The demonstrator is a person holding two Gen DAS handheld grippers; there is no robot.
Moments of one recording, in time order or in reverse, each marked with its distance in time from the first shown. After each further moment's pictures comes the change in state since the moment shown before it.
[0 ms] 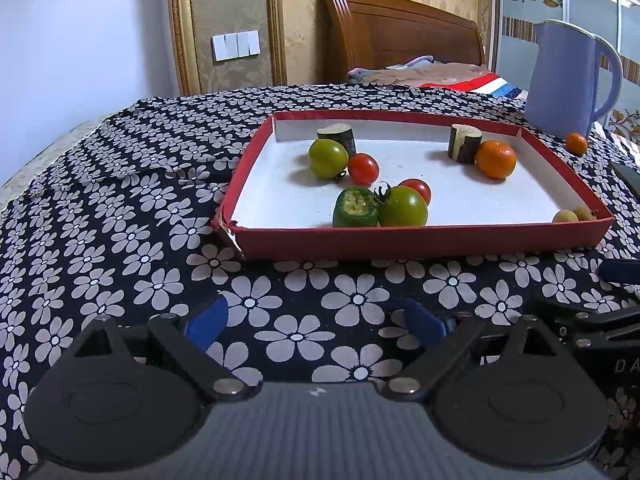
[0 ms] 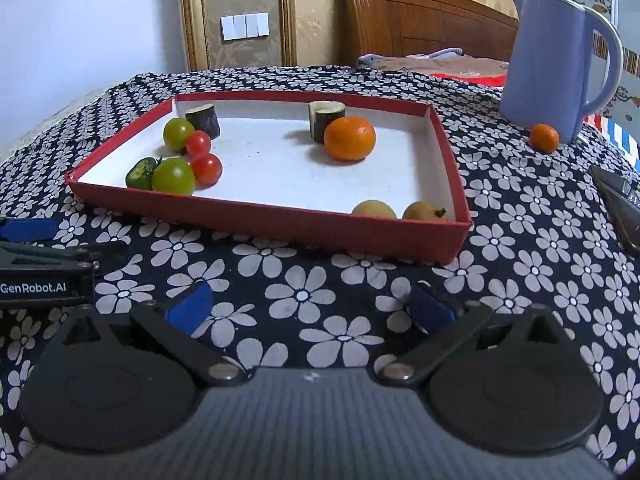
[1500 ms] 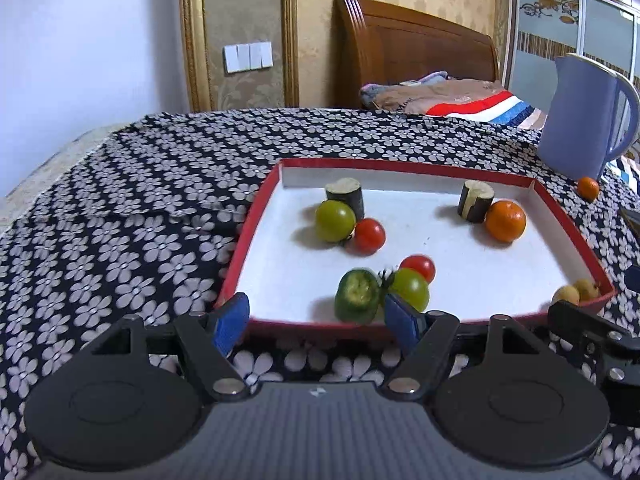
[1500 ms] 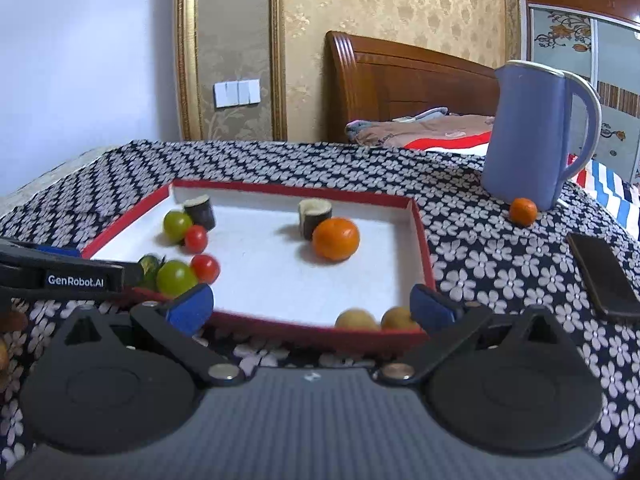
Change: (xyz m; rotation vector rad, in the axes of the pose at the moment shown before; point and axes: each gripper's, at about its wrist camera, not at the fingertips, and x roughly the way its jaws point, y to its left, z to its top) left arm -0.003 -0.001 0.044 -0.043 -0.020 0.030; right arm -0.031 0.000 0.033 0.001 -0.184 -0.033
